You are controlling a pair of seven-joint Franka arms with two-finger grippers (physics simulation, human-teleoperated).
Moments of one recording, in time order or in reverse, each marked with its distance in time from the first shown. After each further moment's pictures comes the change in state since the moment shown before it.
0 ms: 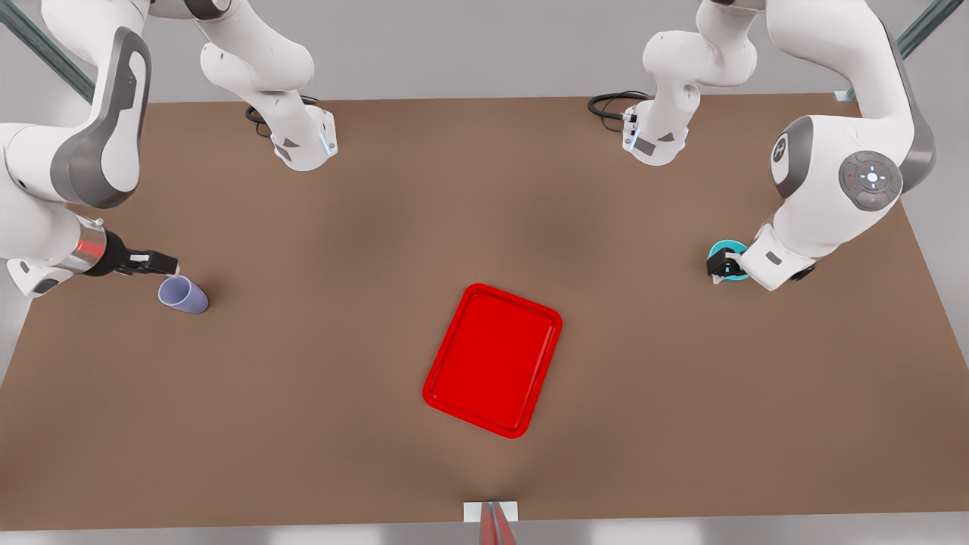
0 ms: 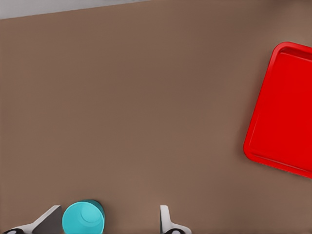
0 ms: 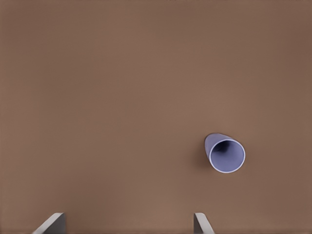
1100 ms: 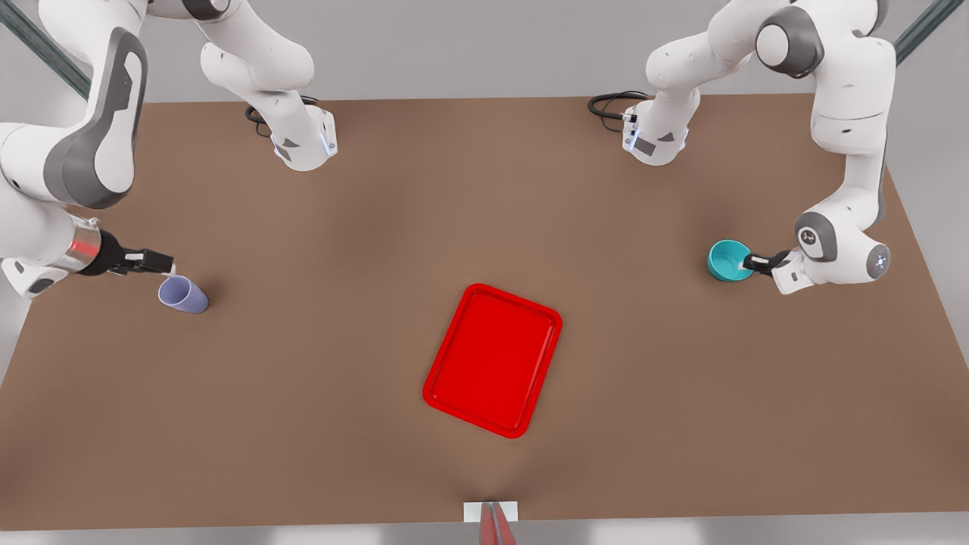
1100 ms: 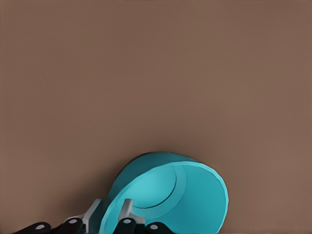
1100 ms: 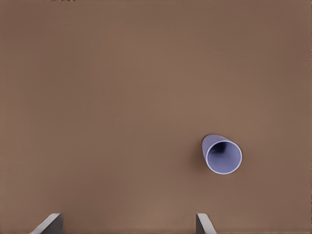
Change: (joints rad) left arm 0.513 0.287 0.032 -0.568 -0.171 0.436 0.816; right arm -0.017 0.001 -0.001 -0.001 0.001 -0.001 -0.037
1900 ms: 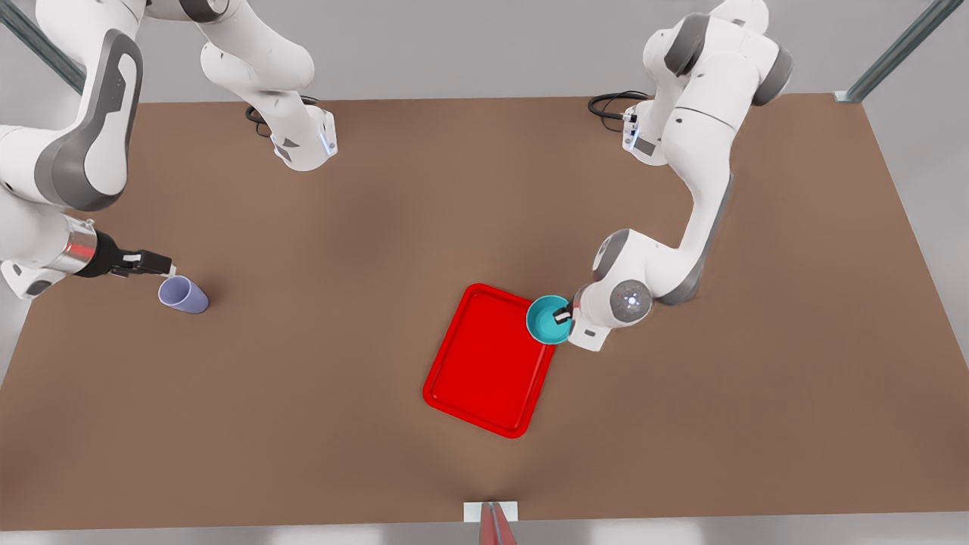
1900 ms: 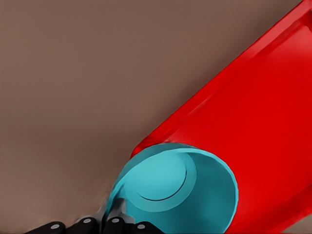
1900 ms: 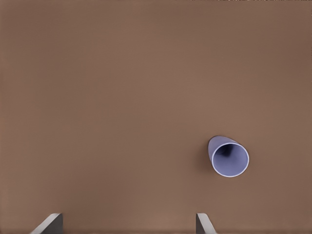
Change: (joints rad) left arm -0.630 0.200 -0.305 0.611 0.010 -0.169 -1.669; right arm -0.014 0.008 -0.001 0.002 0.035 0.001 -0.021
